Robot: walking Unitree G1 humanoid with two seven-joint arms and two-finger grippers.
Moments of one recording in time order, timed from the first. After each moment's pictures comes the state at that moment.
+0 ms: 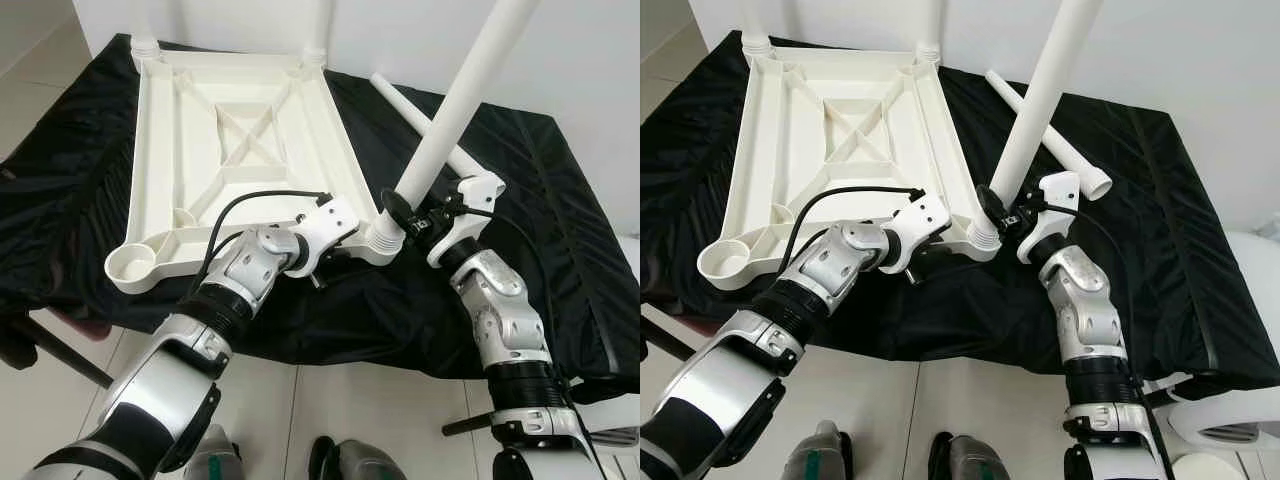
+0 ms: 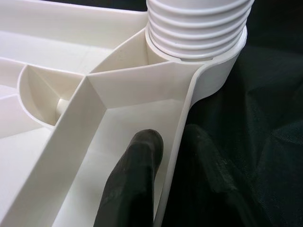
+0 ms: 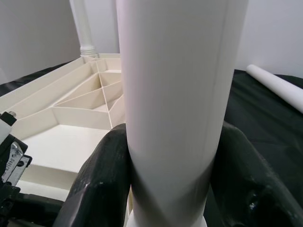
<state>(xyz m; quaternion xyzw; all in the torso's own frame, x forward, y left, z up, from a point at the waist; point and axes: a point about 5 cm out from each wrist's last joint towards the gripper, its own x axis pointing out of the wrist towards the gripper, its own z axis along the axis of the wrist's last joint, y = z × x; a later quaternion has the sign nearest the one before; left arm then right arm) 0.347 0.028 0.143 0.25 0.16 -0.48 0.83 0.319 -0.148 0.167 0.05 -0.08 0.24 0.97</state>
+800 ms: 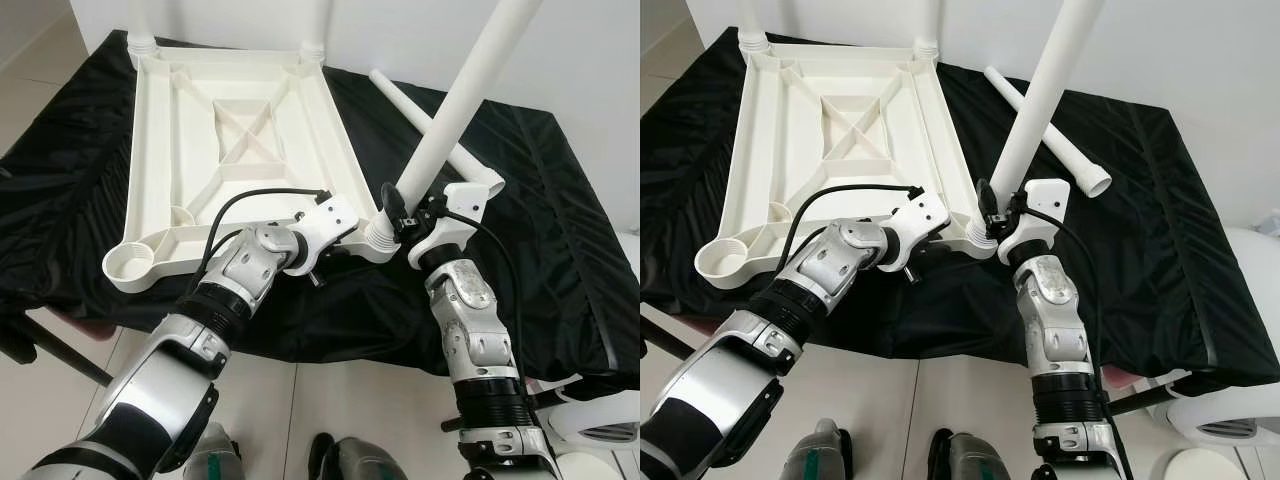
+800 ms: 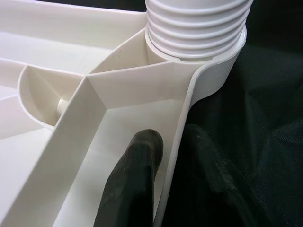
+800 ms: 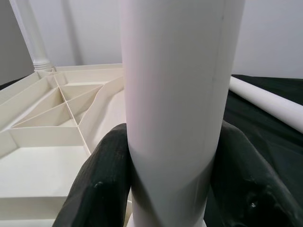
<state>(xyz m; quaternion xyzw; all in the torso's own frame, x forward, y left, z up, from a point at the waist) 0.348 0.030 0.147 0.26 0.15 -0.47 0.83 0.314 -0.127 0.170 0.07 -0.10 0.12 0.99</state>
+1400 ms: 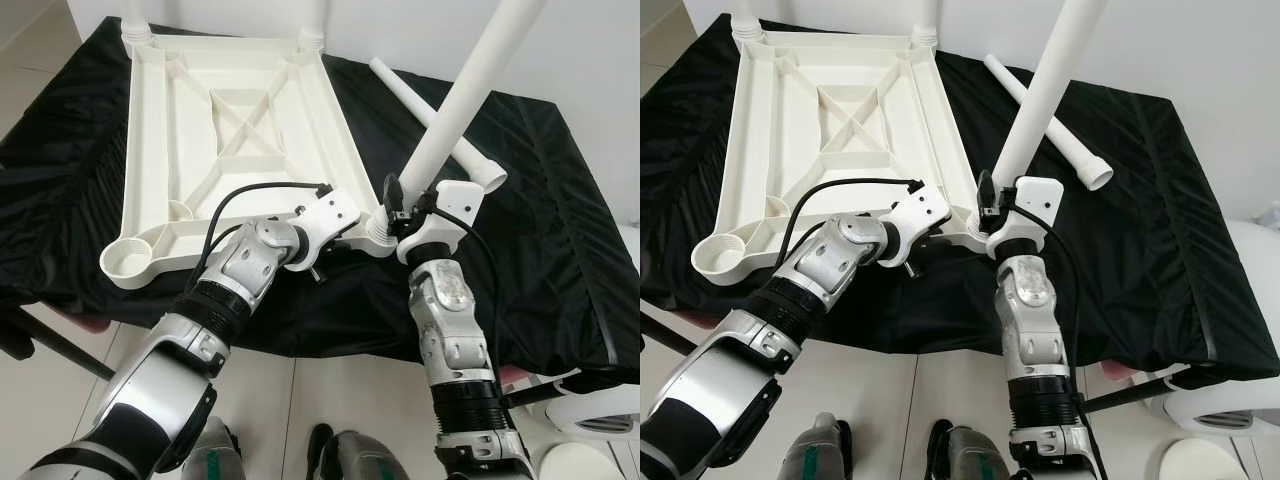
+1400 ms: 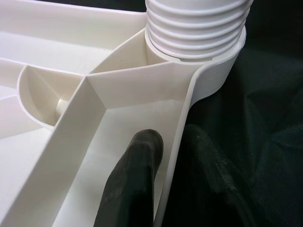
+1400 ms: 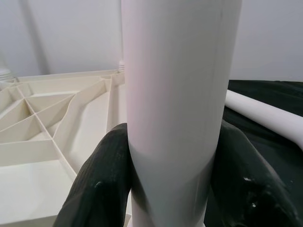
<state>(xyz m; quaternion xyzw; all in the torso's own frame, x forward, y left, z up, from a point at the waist) 0.347 0.028 0.157 0.26 0.14 -0.47 0.83 0.311 -0.112 0.176 0.07 -0.13 0.03 0.99</state>
